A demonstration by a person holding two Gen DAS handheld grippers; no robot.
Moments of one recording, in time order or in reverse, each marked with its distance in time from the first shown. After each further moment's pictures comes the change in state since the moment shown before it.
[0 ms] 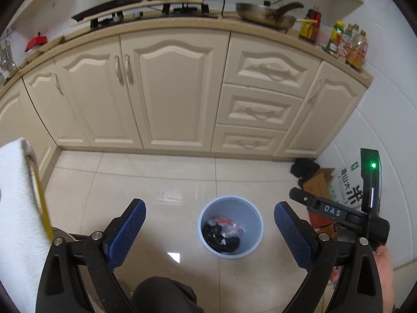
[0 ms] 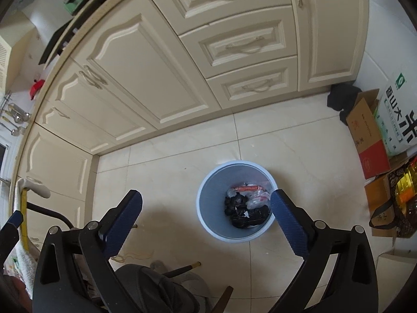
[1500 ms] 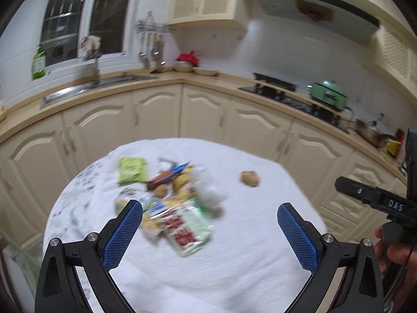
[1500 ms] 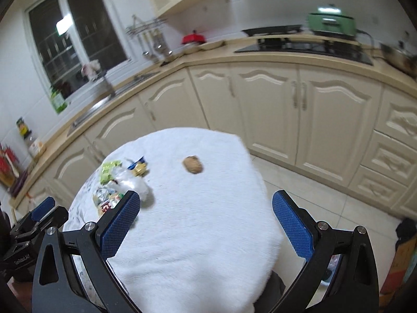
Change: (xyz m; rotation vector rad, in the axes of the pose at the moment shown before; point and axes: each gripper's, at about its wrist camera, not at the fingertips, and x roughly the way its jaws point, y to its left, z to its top) left arm -0.395 0.166 -0.312 -0.472 -0.379 0.429; right arm -0.125 0.399 -0.145 -0.714 -0.083 0.421
